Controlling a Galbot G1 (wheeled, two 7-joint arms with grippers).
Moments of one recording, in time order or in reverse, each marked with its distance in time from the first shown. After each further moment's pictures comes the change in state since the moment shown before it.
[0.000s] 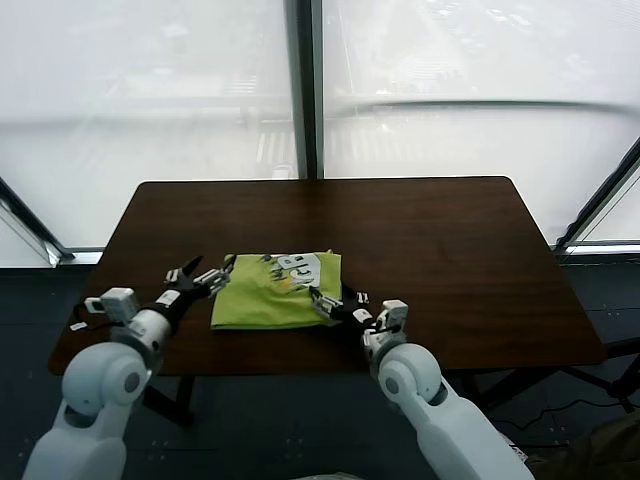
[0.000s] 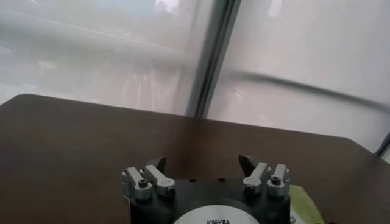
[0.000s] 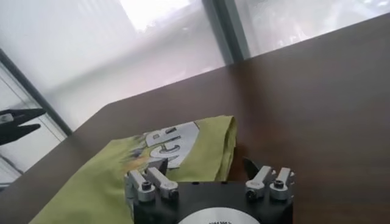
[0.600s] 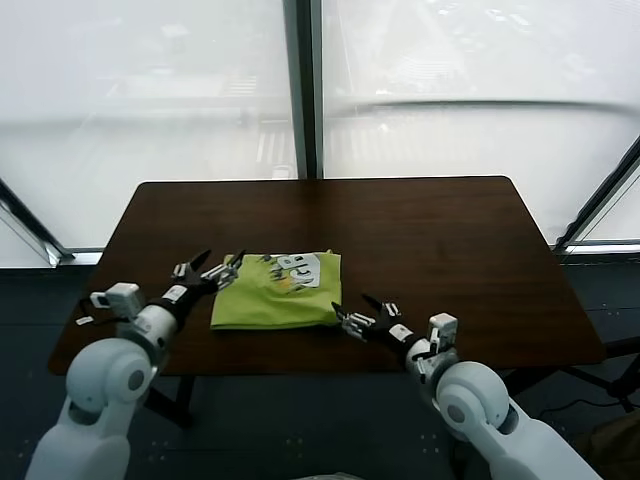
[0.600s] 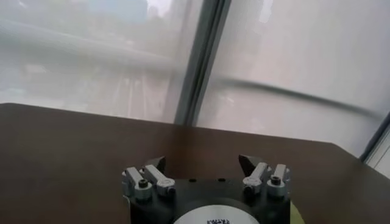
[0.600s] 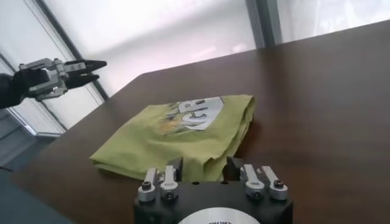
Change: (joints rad) left arm -0.020 -0.002 0.026 -0.015 -0.004 0.004 0.000; right arm -0.121 -0.262 0.105 0.230 0.121 0.016 -0.050
